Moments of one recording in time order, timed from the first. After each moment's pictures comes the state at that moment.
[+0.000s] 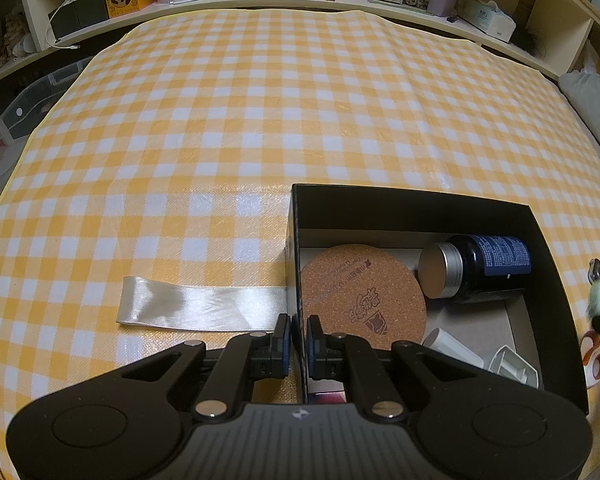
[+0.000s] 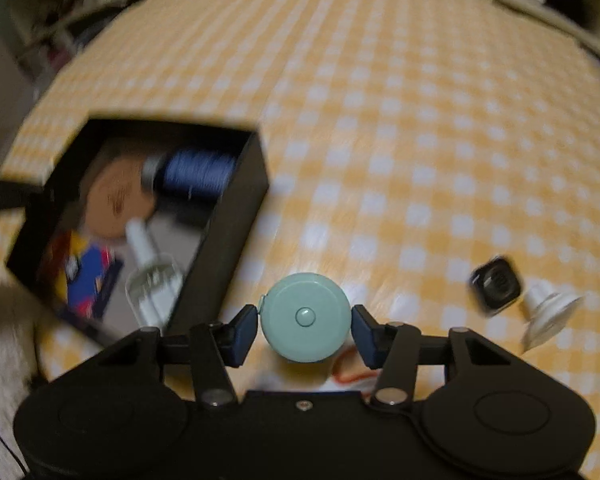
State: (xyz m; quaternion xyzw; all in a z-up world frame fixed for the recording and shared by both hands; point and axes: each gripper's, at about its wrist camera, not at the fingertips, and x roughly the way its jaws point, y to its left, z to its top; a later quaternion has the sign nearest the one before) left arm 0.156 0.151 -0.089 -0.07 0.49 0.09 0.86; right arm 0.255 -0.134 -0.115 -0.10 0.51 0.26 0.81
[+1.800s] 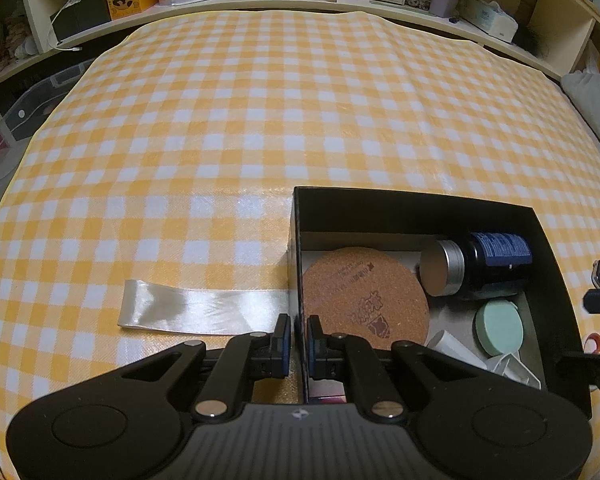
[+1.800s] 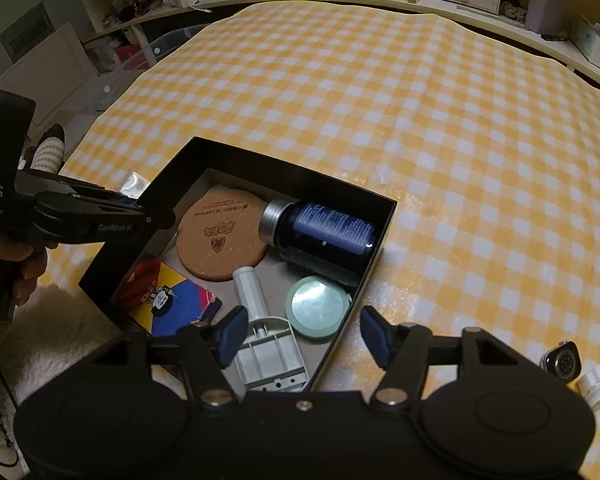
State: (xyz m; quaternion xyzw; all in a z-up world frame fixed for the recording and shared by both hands) left arm 0.158 0.153 -0.094 -0.07 0.49 0.09 0.86; right arm 0.238 -0.072 -0.095 -0.12 0.47 0.36 0.80
